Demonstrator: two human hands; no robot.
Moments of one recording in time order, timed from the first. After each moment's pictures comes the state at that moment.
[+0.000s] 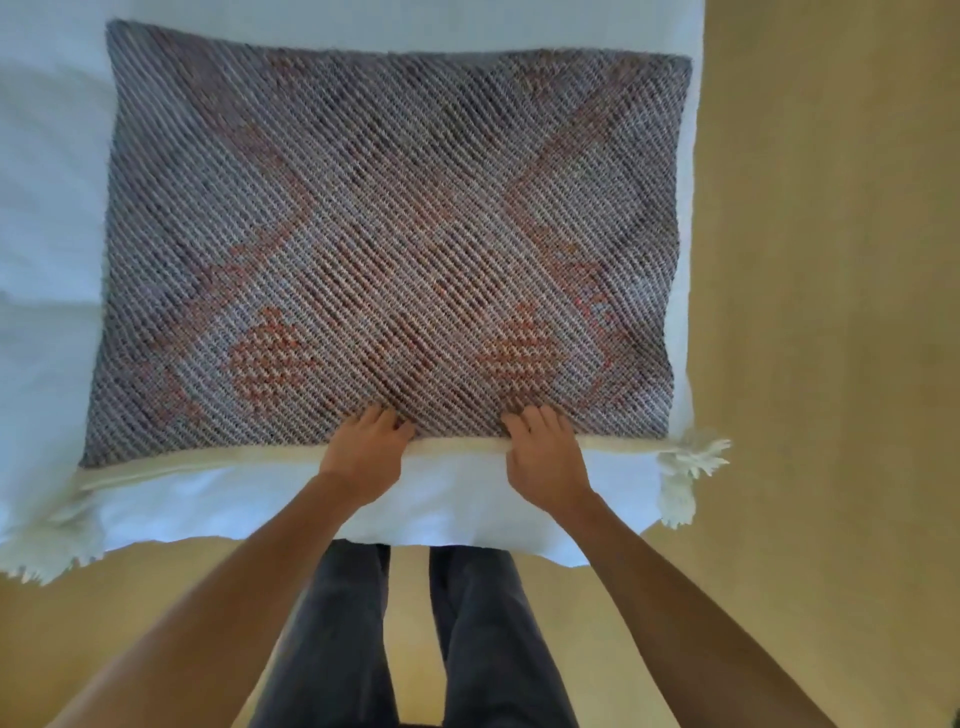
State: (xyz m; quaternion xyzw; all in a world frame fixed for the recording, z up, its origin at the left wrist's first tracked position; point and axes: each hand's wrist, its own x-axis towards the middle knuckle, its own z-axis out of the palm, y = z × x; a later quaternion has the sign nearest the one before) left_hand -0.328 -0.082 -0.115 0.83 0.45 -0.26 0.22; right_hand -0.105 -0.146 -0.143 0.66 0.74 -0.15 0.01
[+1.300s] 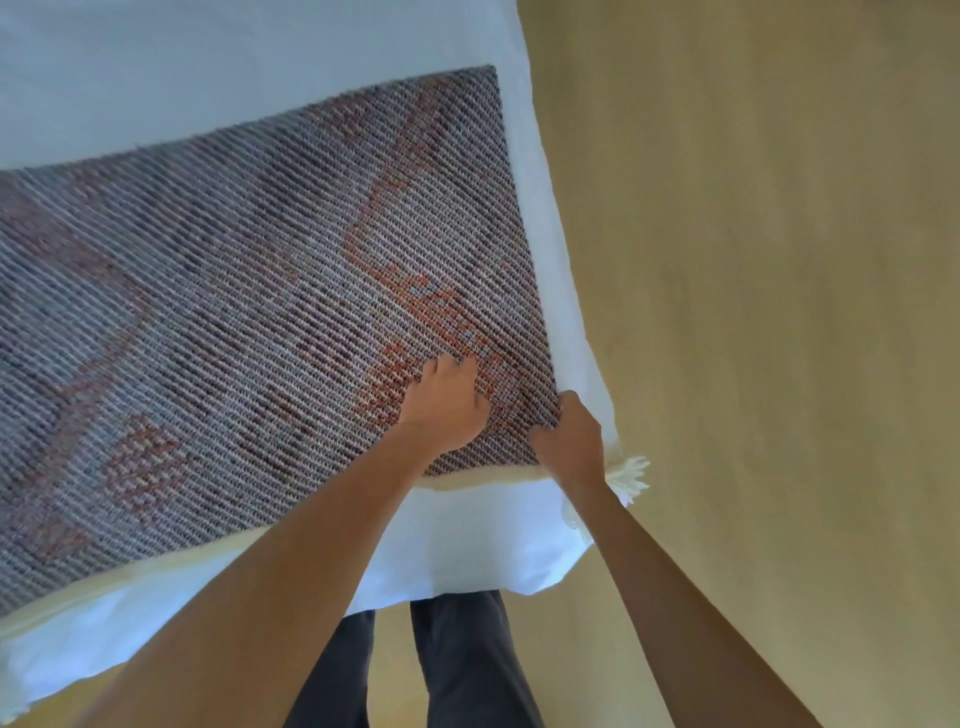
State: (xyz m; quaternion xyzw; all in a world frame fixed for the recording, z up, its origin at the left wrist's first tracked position) left_hand -0.092 -0.031 -0.108 0.81 0.46 -0.18 0.32; right_hand 0.028 -0.135 -0.122 0.86 0.25 -0.41 -0.16
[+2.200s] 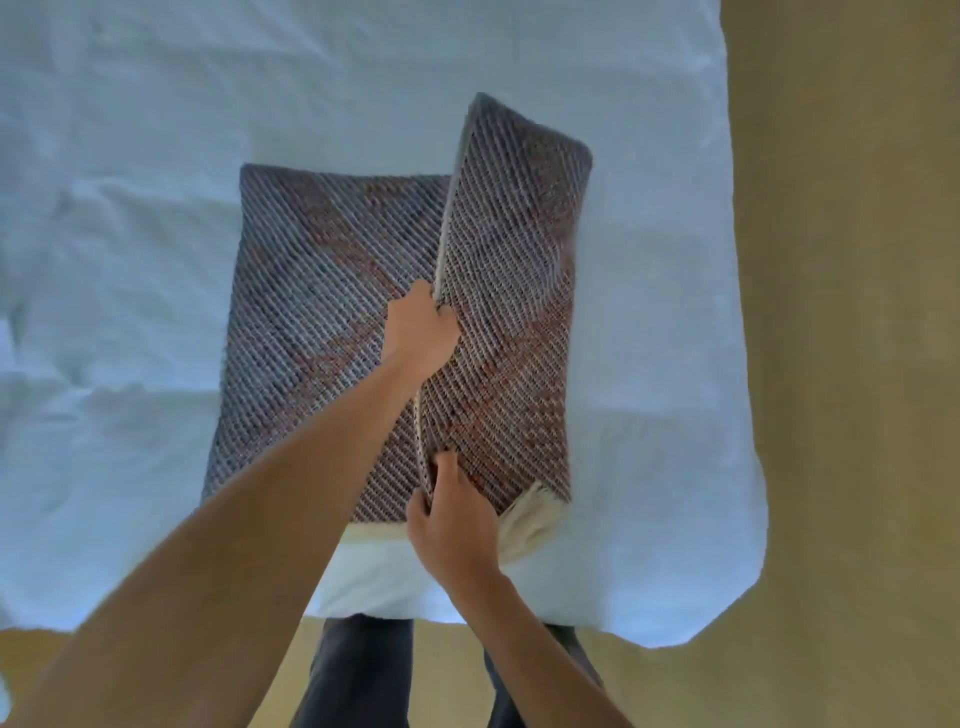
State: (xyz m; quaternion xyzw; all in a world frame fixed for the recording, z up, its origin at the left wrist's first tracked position) left_hand -0.317 0.115 -0.046 0.59 0.70 0.07 0.40; right_hand -0.295 -0.073 -0.047 0.73 0.54 -0.39 -0.14
